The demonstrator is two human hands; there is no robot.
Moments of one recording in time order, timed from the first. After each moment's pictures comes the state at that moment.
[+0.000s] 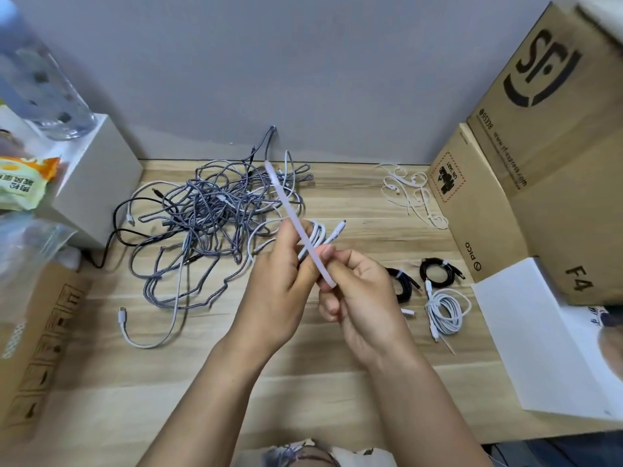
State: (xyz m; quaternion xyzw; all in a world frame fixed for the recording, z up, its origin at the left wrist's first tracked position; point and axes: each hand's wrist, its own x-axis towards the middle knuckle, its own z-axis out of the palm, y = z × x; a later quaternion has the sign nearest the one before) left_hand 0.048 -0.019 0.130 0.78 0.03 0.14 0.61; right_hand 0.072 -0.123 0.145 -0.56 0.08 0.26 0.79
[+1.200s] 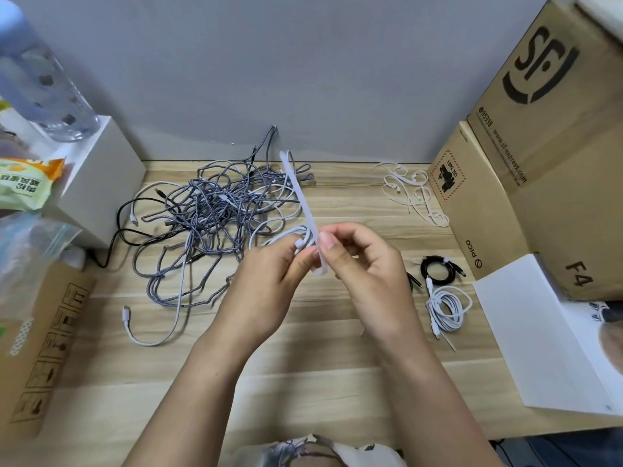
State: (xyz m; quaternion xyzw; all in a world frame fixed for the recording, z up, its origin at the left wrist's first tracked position) left_hand 0.045 -0.002 0.131 0.85 0.04 0.08 0.52; right_hand 0.070 -0.130 0.165 -0.69 -0.10 0.10 0.71
